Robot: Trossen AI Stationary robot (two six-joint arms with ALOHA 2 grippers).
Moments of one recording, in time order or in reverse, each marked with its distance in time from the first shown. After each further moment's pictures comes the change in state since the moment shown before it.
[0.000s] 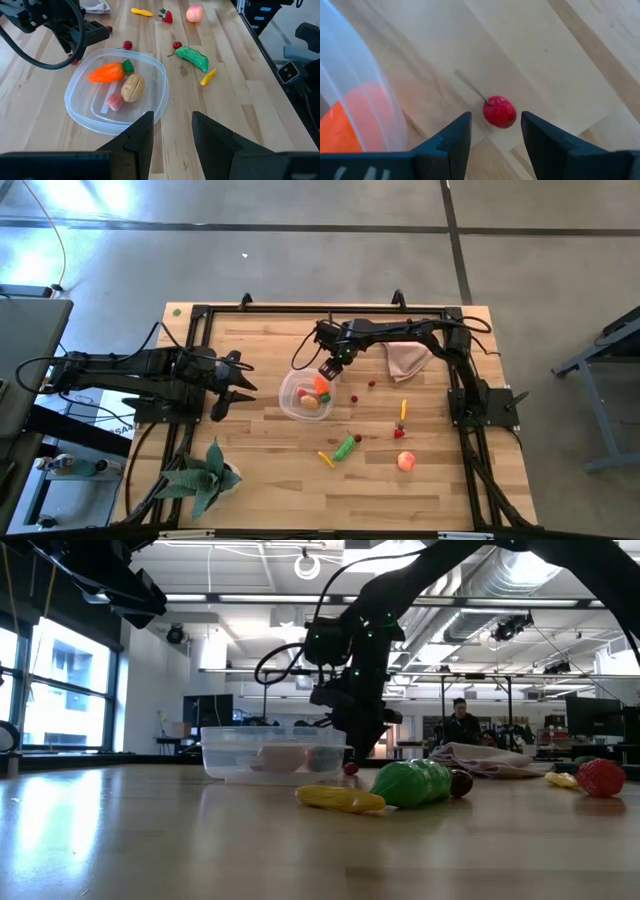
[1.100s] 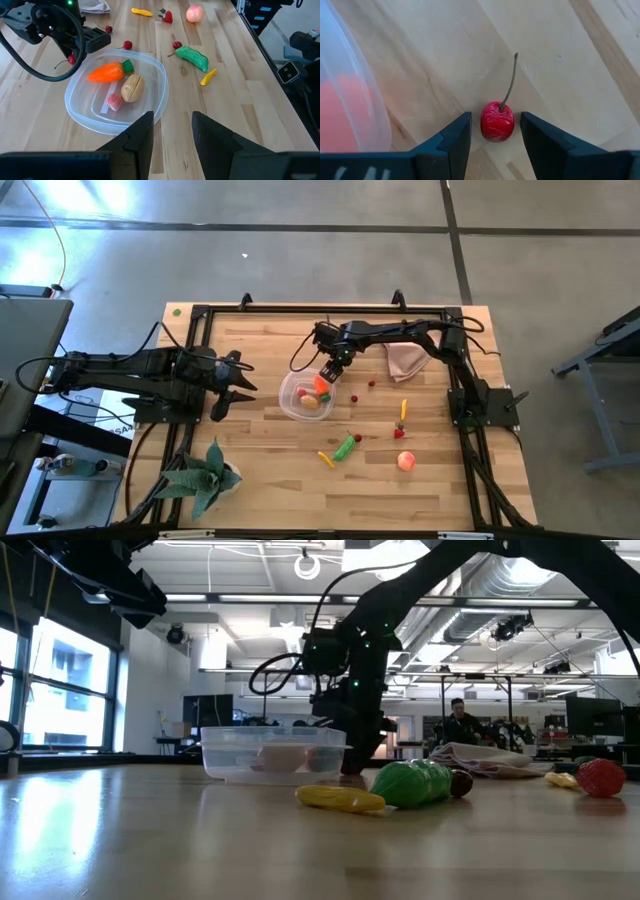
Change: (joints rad) left arm 0.000 0.000 0.000 0.000 0.000 0.000; right arm 0.000 0.049 0.002 0.029 -0.015 -0.101
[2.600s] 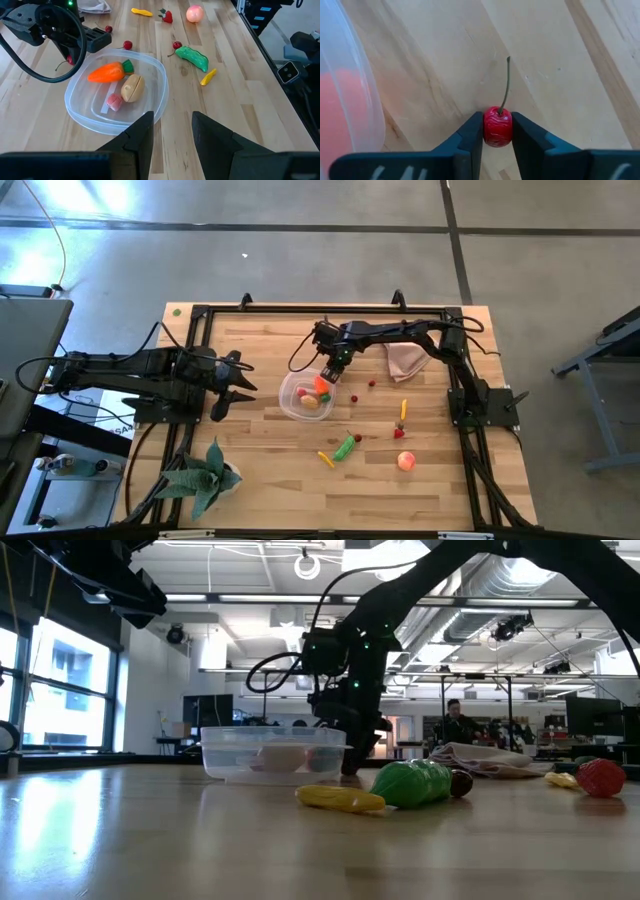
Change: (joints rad) left arm 0.000 0.000 0.000 0.000 0.000 0.000; right arm 0.001 0.004 -0.002 0.026 0.018 -0.093
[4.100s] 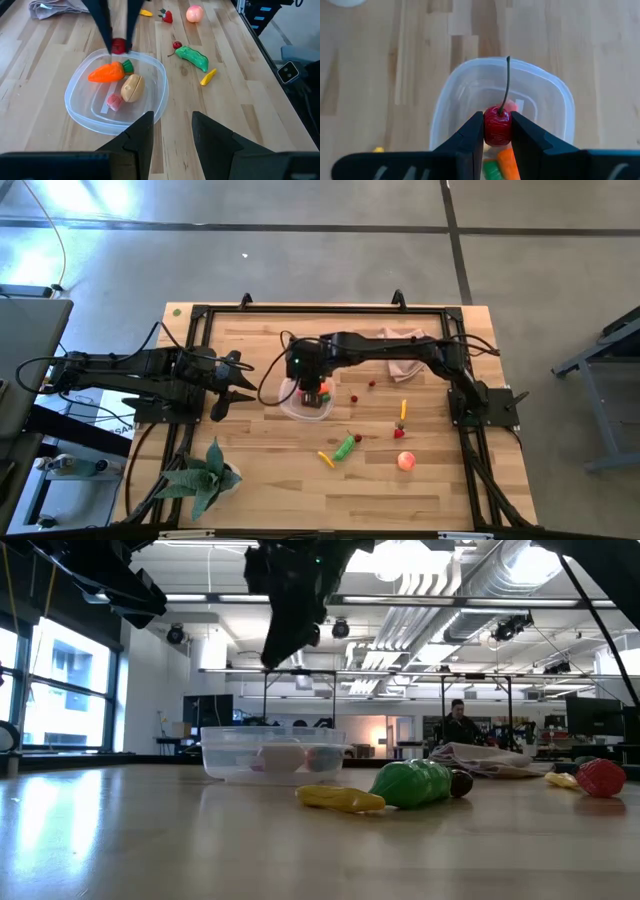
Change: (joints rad) left arm 0.000 0.000 0.000 0.000 0.000 0.000; right arm 0.245 -0.004 0.476 -0.211 -0.090 -0.248
